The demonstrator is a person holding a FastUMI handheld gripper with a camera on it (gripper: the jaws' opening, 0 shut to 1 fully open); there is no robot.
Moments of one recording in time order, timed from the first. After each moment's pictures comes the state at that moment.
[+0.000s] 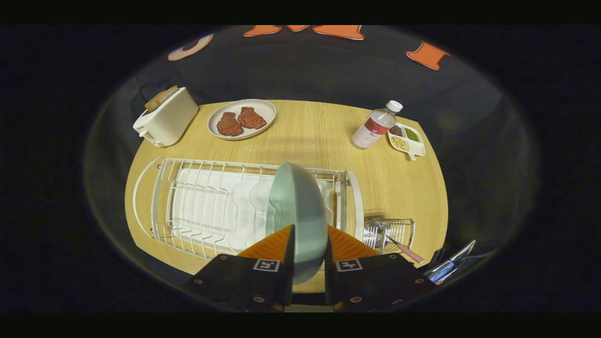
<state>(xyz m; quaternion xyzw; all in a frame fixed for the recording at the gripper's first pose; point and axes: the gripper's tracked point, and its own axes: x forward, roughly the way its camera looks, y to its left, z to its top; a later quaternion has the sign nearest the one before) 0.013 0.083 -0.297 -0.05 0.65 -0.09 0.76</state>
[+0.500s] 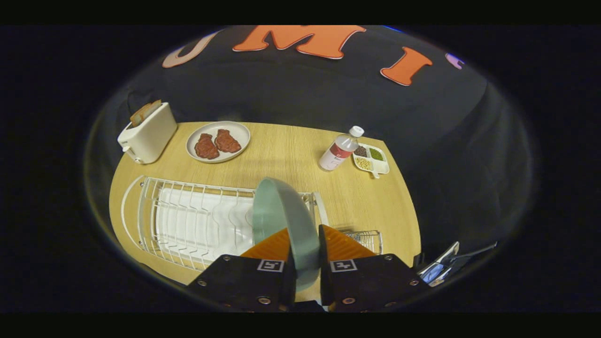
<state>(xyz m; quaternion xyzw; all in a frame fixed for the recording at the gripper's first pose) 0.035 0.059 -0.260 -0.09 0.58 -0.16 0.80</state>
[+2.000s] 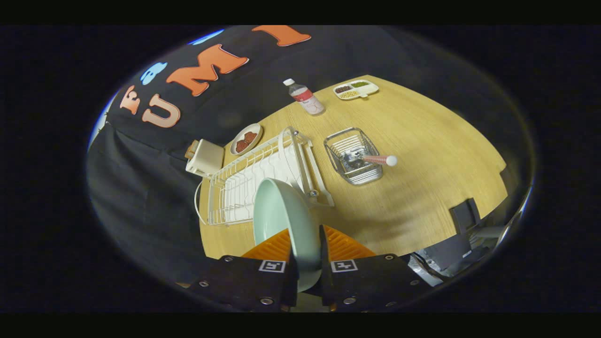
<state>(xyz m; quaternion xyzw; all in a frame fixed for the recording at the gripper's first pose) -0.195 0.010 -0.278 0.31 0.56 -0.04 0.76</state>
